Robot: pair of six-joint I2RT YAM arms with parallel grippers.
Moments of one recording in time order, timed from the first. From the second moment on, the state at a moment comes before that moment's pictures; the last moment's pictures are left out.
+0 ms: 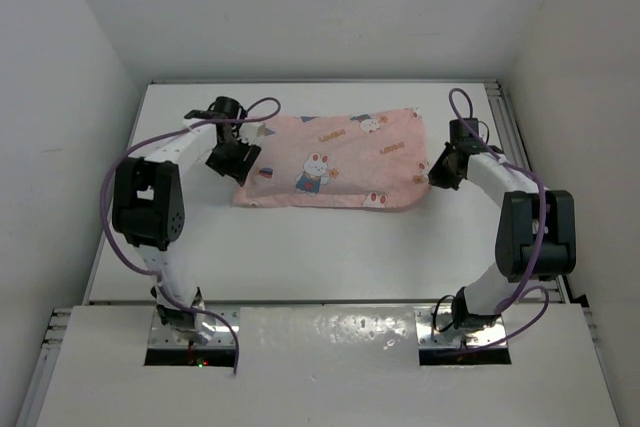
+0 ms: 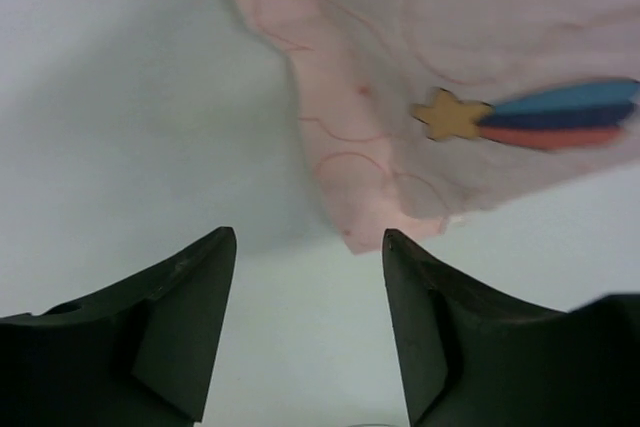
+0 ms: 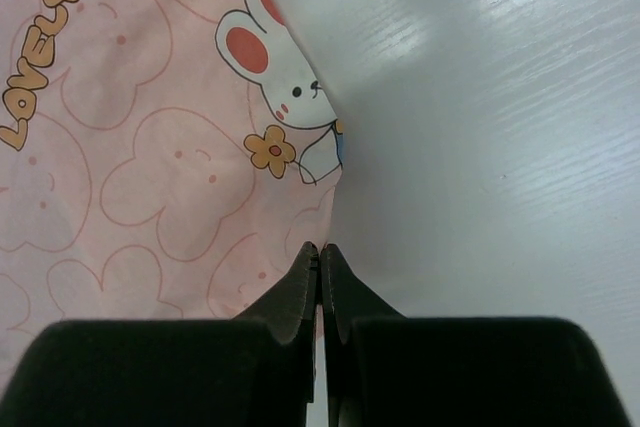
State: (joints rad) left arm -0.15 1.87 1.40 -0.84 0.01 0.37; right arm 0.00 1.62 0.97 -0.41 0.04 0.60
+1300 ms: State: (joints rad) left arm -0.14 1.98 1.49 -1.26 0.17 0.50; right arm 0.00 1.47 0.77 -0.47 0.00 0.61
